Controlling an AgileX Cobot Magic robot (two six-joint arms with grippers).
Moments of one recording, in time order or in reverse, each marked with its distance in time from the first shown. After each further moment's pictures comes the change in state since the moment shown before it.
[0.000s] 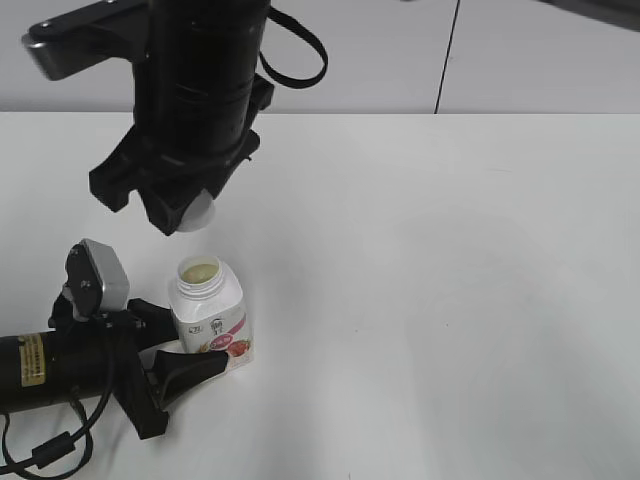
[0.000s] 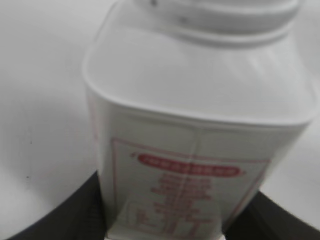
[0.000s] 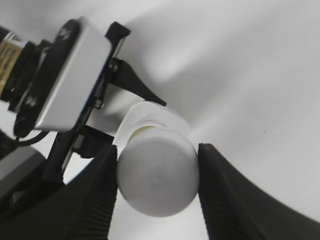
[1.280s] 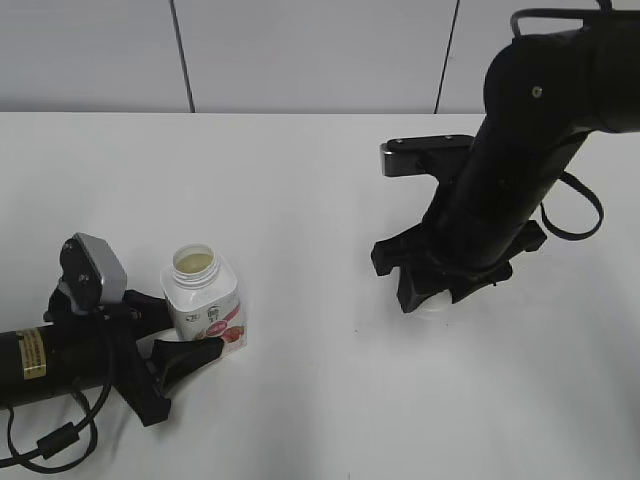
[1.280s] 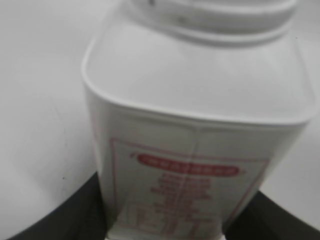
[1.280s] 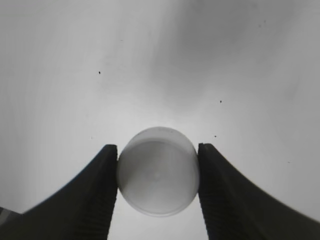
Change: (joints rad) left arm -0.001 0.000 0.000 -0.081 -0.007 0.047; right arm -0.363 -0.331 0.910 0.032 -0.411 0.306
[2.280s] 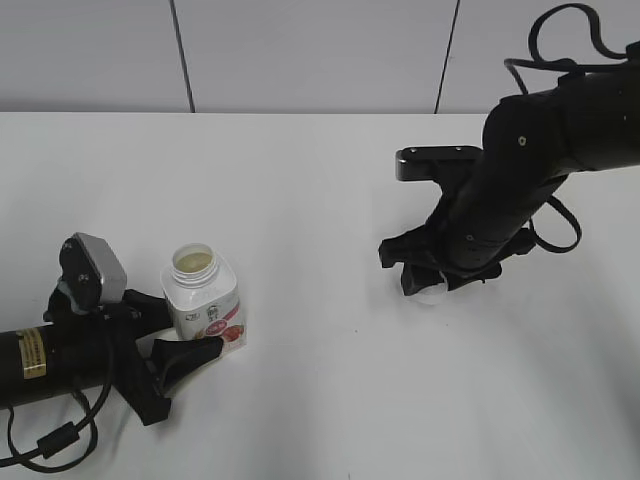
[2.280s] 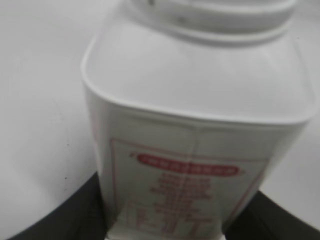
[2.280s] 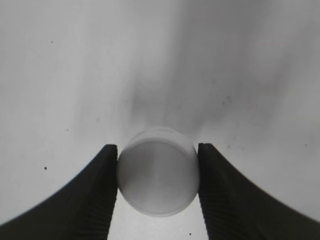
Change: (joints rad) left arm 0.000 0.000 0.000 -0.005 -0.001 0.003; right arm -0.078 0.123 0.041 -0.025 -0.290 0.026
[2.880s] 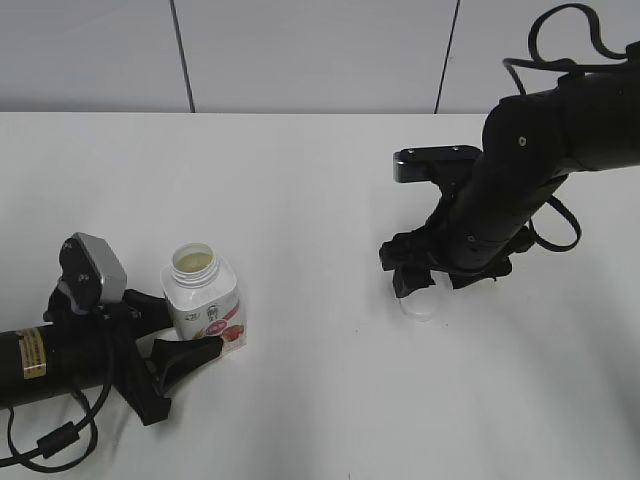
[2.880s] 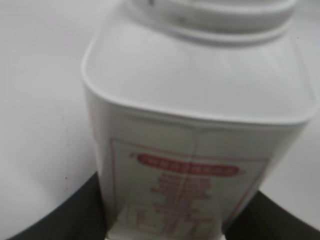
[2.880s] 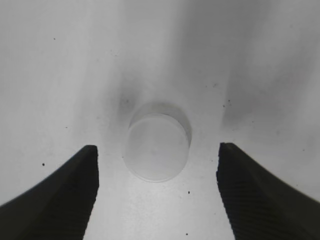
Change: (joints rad) left arm 0.000 0.000 0.000 0.000 0.000 0.000; right arm -0.001 0.000 0.000 -0.004 -0.002 -0.035
